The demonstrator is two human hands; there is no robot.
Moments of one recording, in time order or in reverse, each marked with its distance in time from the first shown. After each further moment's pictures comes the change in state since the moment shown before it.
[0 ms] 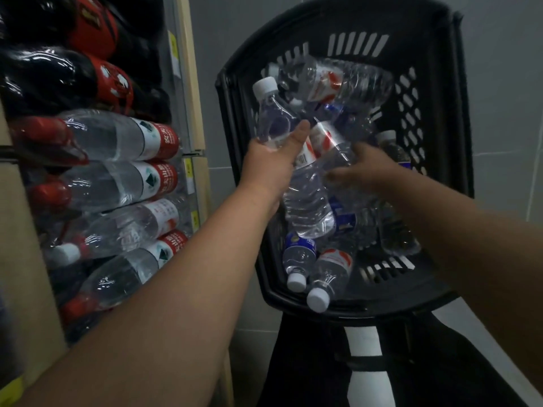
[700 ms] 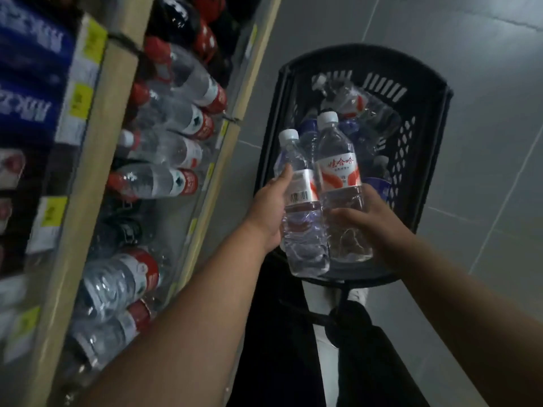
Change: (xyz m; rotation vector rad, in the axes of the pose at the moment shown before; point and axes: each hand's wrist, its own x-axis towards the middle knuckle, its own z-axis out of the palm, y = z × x) left_hand -0.151 -0.052 -0.002 -0.556 -0.020 -0.149; right_hand -0.160 0.026 -0.017 0.136 -0.371 -0.237
